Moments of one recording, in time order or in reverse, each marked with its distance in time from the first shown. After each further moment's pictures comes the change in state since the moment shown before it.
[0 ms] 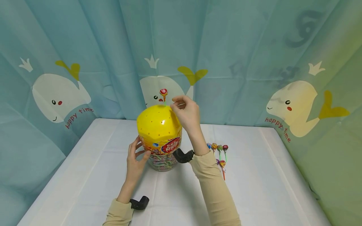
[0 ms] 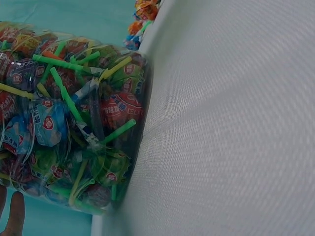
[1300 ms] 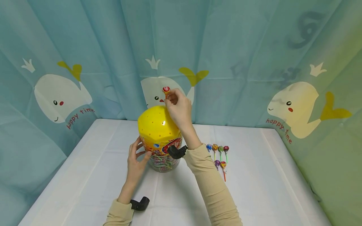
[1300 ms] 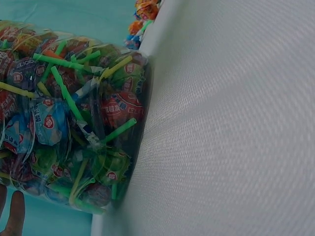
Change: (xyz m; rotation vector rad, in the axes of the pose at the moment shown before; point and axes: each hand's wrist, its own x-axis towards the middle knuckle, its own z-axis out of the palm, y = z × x) left_hand 0.000 -0.001 0.000 -0.002 0.001 0.005; right_hand 0.016 -0.008 0.025 -0.001 0.041 -0.149
